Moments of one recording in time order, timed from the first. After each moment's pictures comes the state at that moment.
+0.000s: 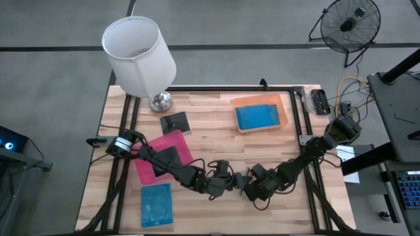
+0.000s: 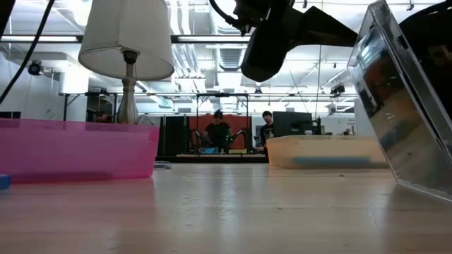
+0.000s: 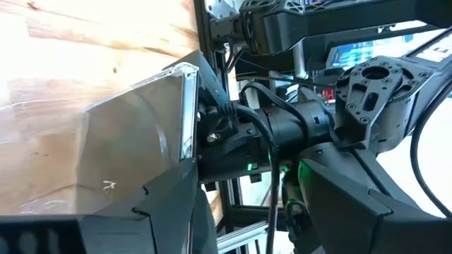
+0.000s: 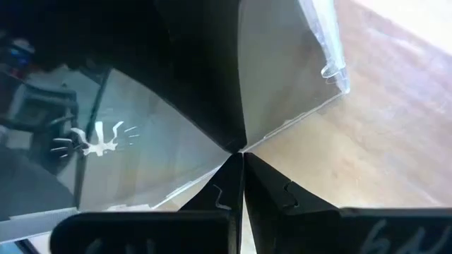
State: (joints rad) left arm -0.41 2.09 1.51 0.26 -0.58 -1.62; right arm 0.60 1.64 0.78 -0.30 0.19 1.61
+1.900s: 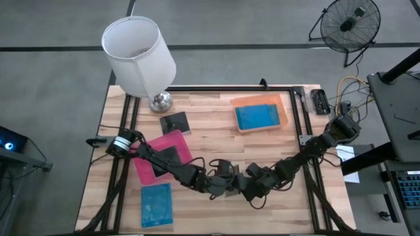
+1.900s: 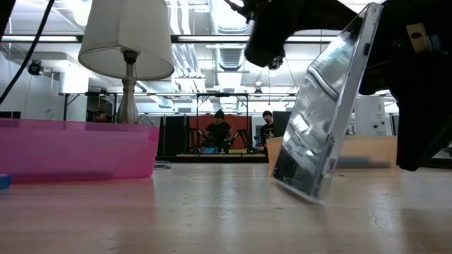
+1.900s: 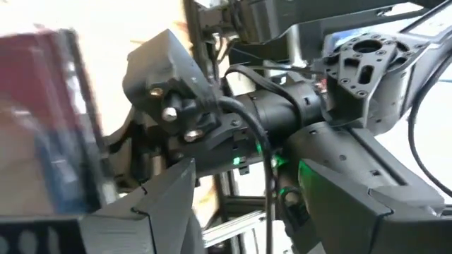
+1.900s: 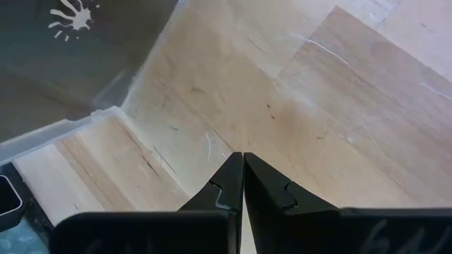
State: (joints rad) left arm -0.41 2.06 1.55 0.23 -0.54 -1.57; right arm 0.57 1.64 0.81 -0.26 0.18 1.48
